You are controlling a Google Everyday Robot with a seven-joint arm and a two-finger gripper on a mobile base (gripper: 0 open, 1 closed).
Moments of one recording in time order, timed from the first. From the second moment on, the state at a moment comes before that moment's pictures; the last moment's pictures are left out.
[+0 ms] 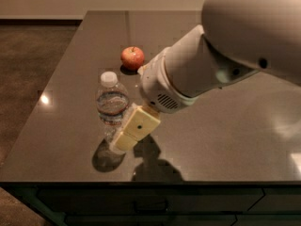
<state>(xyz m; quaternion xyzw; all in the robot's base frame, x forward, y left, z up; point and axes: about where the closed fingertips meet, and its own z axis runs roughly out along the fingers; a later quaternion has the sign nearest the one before) 0.422 0.035 0.933 -0.60 0.72 0.15 0.32</state>
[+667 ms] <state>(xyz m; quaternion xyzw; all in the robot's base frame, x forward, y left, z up) 0.428 0.075 0.931 -0.59 0.71 0.19 0.34</state>
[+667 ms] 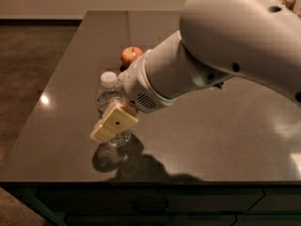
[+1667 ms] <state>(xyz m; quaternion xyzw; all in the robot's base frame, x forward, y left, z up) 0.450 0.075 0.944 -0.59 0.73 0.19 0.29</state>
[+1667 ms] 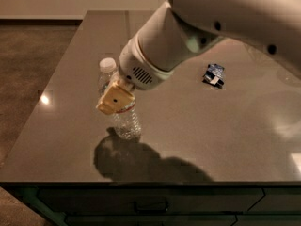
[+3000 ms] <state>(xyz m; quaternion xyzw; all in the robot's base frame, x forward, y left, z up) 0.489 -0.025 0.913 -0.64 0.76 -0.04 0.05</state>
